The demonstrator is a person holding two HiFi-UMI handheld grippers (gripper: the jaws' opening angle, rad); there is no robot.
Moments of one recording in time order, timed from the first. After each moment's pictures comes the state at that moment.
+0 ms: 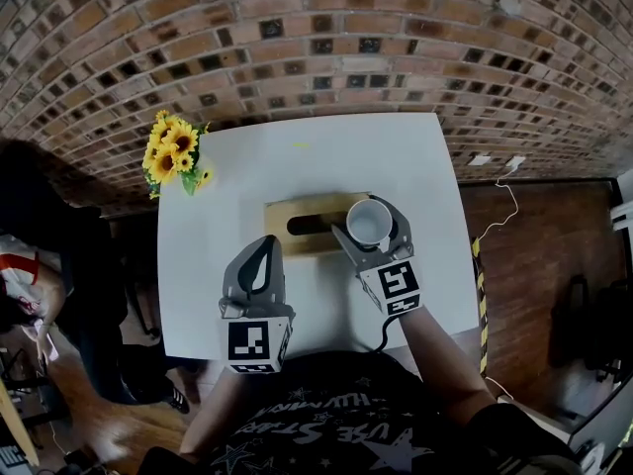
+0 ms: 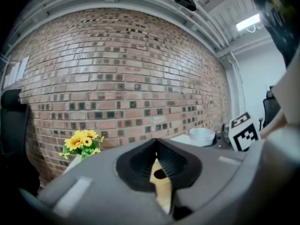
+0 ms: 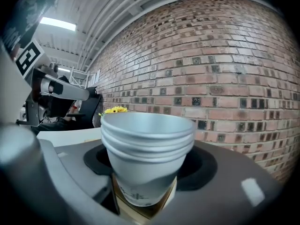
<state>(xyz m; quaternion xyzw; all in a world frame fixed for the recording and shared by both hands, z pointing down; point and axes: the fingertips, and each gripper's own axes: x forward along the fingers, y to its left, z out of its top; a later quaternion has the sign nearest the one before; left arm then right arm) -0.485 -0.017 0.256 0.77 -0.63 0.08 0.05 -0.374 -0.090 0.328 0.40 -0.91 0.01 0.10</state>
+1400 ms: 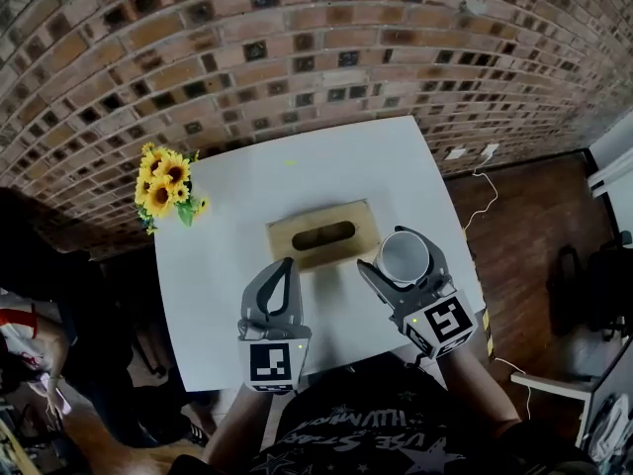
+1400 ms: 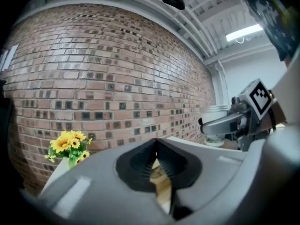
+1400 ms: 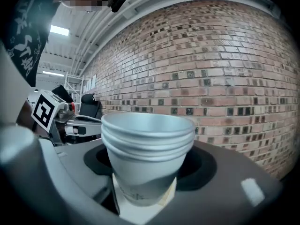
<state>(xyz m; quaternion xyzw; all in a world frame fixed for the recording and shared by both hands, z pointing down) -0.480 -0.009 0.256 0.83 -0.56 0.06 0.04 -0.352 -0.024 0.248 0.42 -0.90 0.05 0.09</state>
